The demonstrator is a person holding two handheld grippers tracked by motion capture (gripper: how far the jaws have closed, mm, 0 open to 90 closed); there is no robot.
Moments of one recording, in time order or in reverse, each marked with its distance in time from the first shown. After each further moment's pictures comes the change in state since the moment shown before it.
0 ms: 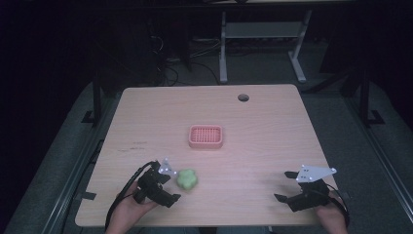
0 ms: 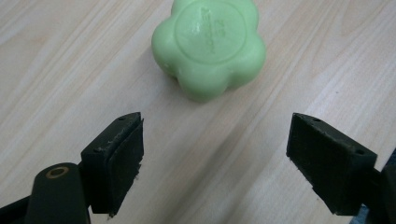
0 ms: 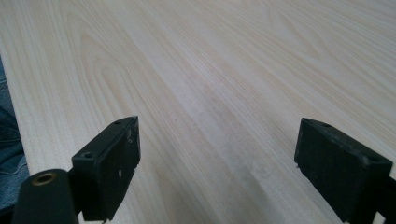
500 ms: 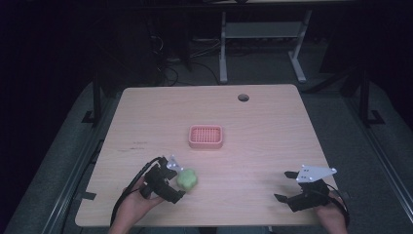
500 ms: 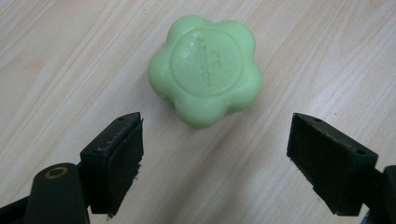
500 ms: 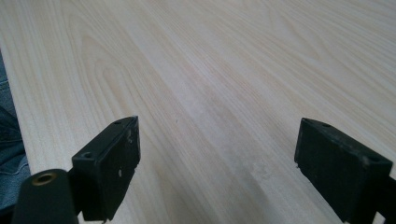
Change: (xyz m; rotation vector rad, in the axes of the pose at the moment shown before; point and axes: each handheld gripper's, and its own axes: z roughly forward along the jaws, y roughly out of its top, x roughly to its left) left arm -0.002 0.019 0.005 0.023 0.001 0.009; right arm 0.000 0.000 0.000 -0.001 0.003 0.003
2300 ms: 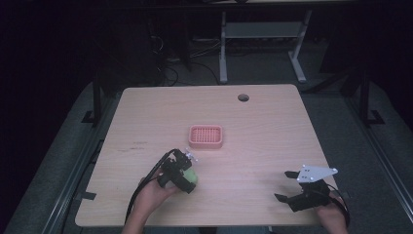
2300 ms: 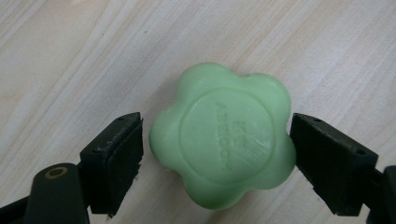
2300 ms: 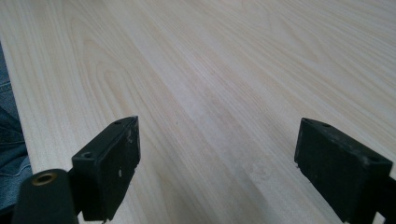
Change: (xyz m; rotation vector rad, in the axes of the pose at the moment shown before) left arm 0.007 0.038 0.035 0.120 0.011 -0.050; right arm 0.000 0.000 -0.001 -0.010 -0.001 0.001
